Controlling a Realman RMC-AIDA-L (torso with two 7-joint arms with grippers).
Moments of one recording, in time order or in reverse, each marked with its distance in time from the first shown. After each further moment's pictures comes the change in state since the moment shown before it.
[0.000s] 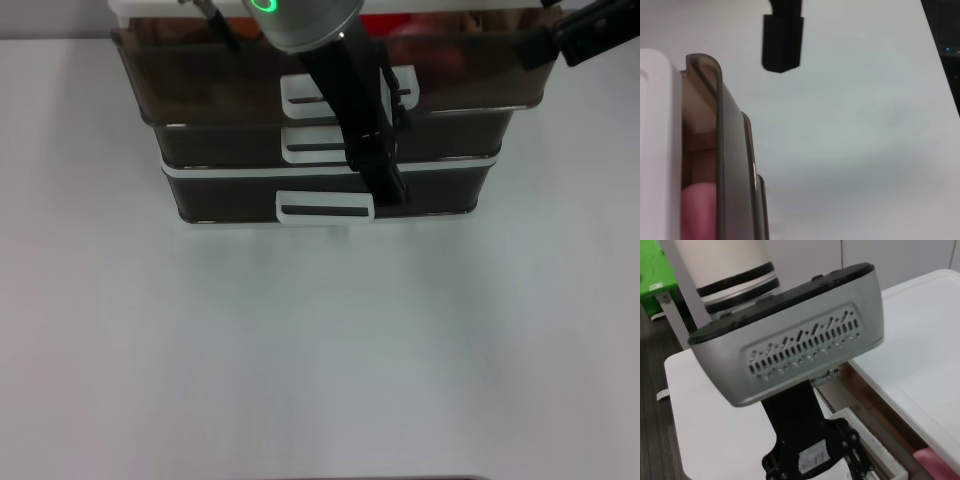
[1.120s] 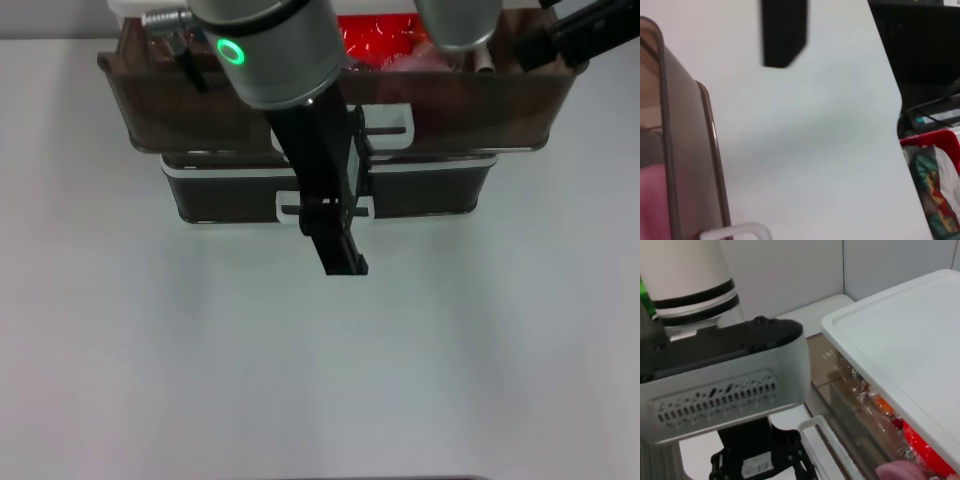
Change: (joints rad) left arm 0.027 0.002 0.089 0.122 -0.025 0.177 0.005; right arm 0.001 0.001 -0.002 0.000 0.000 0.000 -0.002
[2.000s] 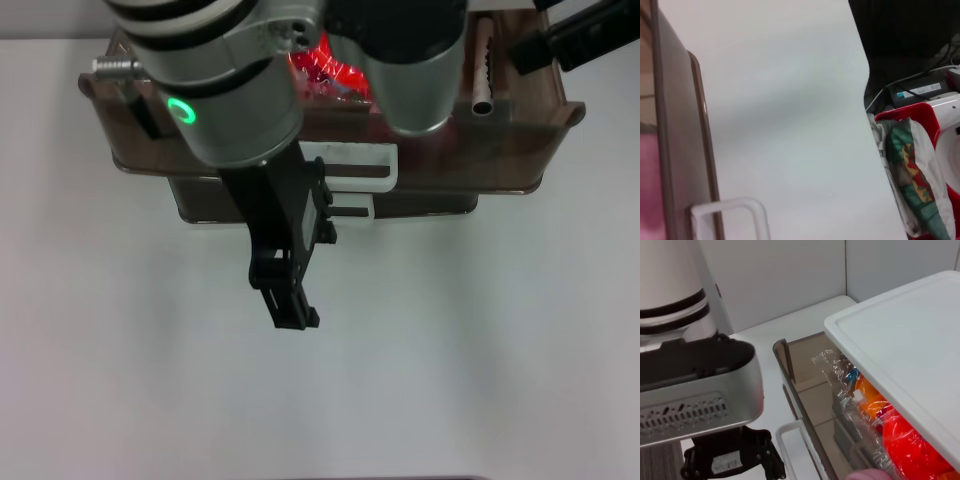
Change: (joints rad) left arm 0.090 0.000 0.074 0.156 -0.004 0.105 -0.046; right arm -0.004 0.008 0.000 -0.008 0.000 0.000 -0.002
